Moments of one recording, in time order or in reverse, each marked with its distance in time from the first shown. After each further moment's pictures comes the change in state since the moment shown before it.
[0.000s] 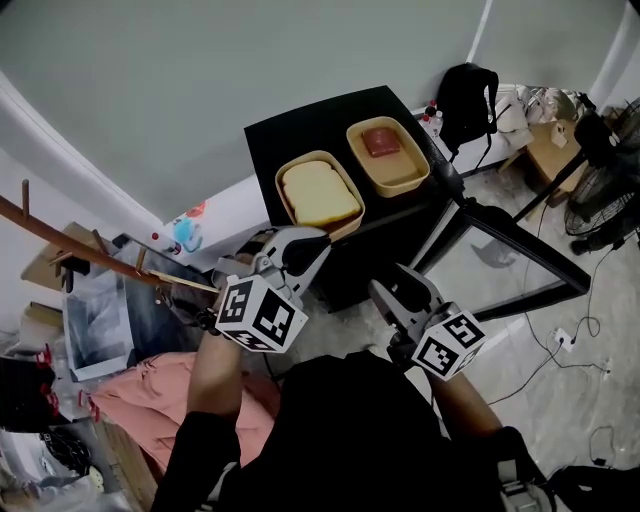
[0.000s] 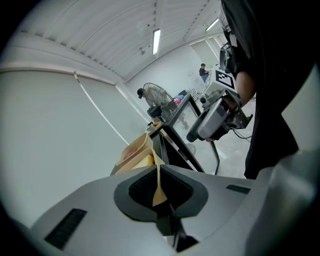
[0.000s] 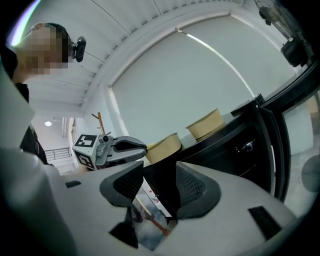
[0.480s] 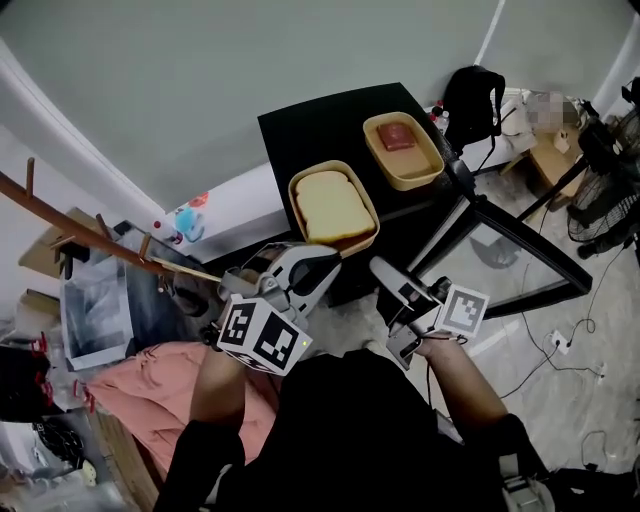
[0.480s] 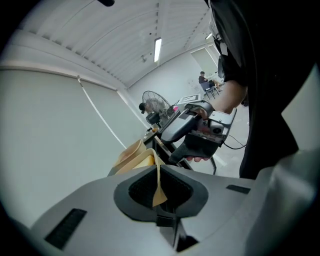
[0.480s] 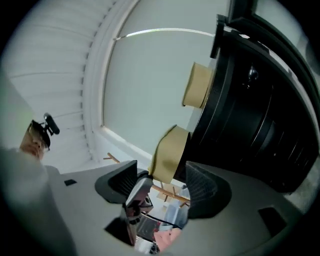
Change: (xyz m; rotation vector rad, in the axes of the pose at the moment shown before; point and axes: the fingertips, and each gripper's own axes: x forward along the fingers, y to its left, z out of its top) left arm -0.036 -0.031 0.010 -0.026 -0.073 -0.013; right arm 0.032 0.023 0.011 0.630 0.019 0.247
